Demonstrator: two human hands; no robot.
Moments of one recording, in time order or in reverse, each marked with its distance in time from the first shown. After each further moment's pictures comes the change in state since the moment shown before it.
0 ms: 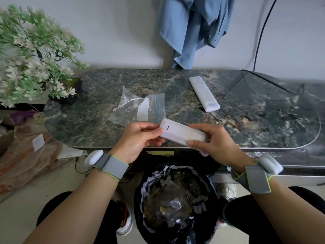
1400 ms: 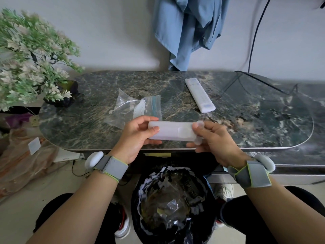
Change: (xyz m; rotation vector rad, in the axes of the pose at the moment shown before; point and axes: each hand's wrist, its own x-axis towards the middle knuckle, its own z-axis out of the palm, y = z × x) left_hand 0.005 0.001 0.006 -0.006 0.027 0.109; right_hand -0.001 -0.018 0.001 0.599 0.093 0.361
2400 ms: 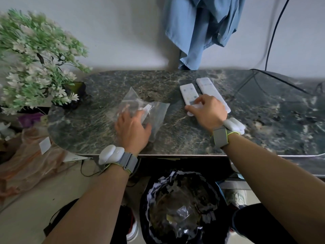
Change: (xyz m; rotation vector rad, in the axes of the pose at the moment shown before) left_hand 0.052 -0.018 -0.037 1.329 0.517 0.187; right_hand 0.127 -0.007 0.021 -0.977 0.504 -0.293
